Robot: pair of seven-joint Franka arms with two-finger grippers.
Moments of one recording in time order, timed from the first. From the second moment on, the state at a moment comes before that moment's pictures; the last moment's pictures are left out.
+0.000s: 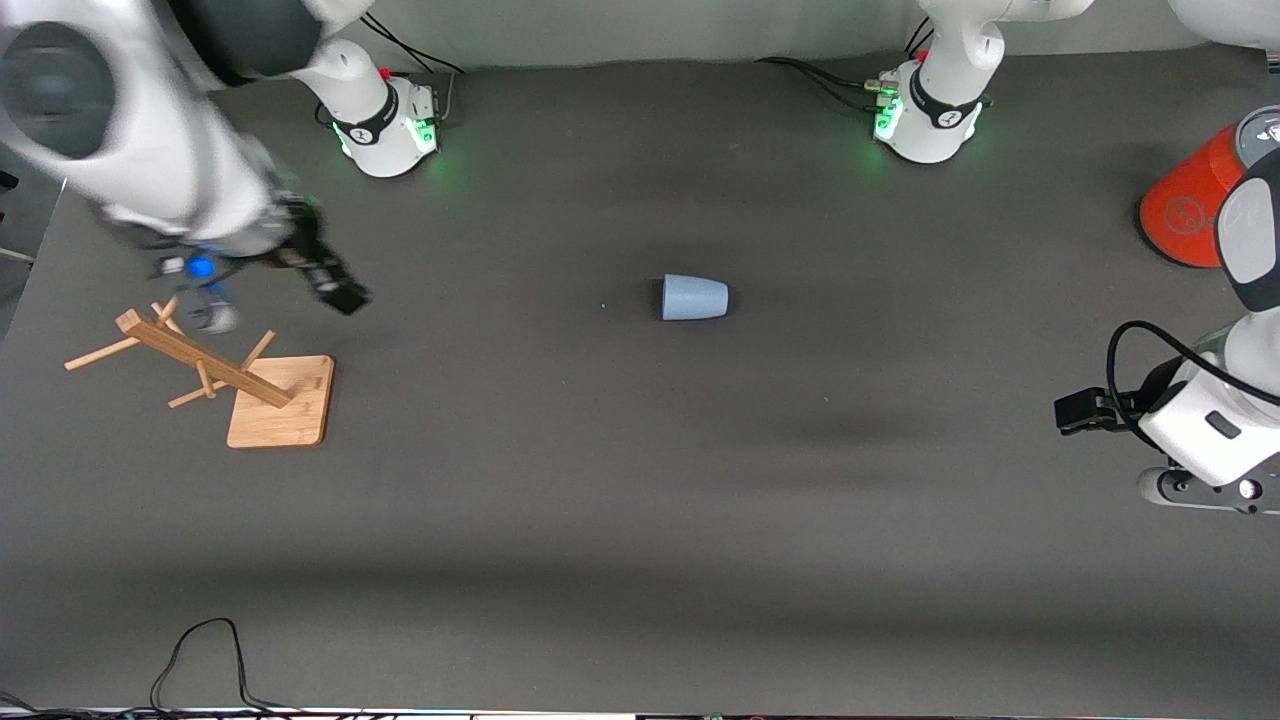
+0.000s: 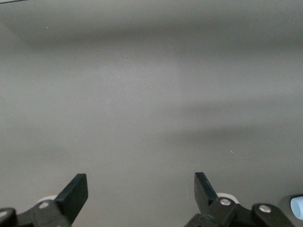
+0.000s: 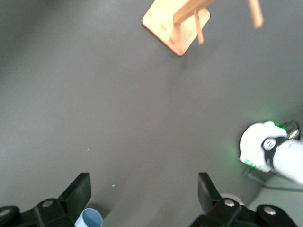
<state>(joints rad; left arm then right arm) -0.10 0.48 0.02 -1.08 0.06 1.52 0.00 0.58 0.18 -0.35 -1.35 0.05 1.29 1.13</state>
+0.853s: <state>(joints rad) -0.11 0.48 0.02 -1.08 0.06 1.52 0.00 0.11 0.03 -0.19 -1.53 0.05 1.49 0.19</state>
